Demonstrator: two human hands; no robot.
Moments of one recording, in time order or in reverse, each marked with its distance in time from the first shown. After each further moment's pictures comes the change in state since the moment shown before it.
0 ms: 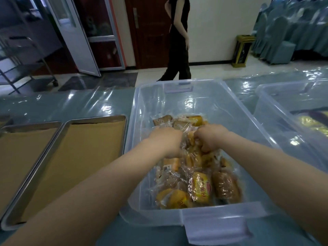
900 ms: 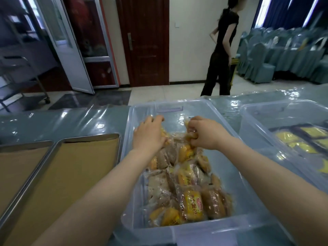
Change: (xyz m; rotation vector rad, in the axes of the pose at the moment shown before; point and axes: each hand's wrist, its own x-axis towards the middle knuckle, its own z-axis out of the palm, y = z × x) left_hand 0.015 -0.027 -0.015 -0.342 0.598 -0.234; right_hand -0.040 0.017 -0.059 0.421 0.438 0.045
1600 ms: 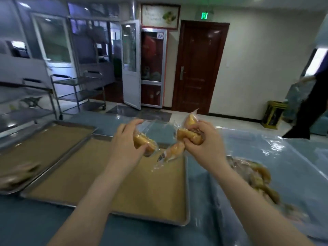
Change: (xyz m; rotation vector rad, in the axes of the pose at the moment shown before) left_hand -0.203 -0.230 -0.235 -0.322 0.442 -0.252; right_hand -0.028 -0.355 -0.004 0.607 0.535 -0.233
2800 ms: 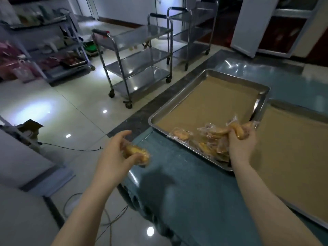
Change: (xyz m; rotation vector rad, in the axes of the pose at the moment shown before) left_hand -0.060 -0.554 -0.485 0.264 0.096 -0.624; right_hand -0.042 -0.240 0.695 0.340 -0.047 0.723
